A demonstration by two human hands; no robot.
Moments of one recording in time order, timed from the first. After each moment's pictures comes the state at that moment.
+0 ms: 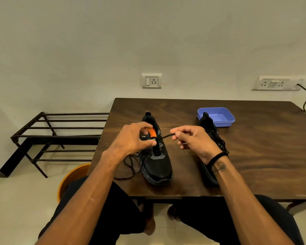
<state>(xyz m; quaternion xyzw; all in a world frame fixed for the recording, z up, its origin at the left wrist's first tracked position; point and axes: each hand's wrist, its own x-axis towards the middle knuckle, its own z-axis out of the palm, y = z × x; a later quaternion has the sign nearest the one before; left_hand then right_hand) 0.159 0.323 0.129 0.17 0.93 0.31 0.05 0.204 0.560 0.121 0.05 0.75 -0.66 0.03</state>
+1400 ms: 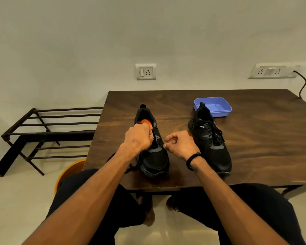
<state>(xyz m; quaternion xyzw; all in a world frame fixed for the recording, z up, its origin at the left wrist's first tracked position) 0.136 0.368 0.079 0.11 0.98 0.18 0.06 0.197 0.532 0.066 0.15 0.88 -0.45 0.02</state>
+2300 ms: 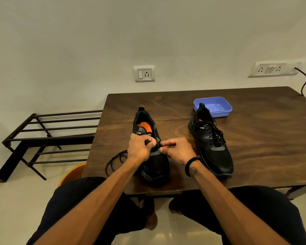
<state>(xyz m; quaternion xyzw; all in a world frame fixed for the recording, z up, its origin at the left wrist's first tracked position) 0.130 0.369 0.004 0.05 0.90 0.44 0.03 0.196 0.531 0.045 0.17 0.83 -0.53 0.05</state>
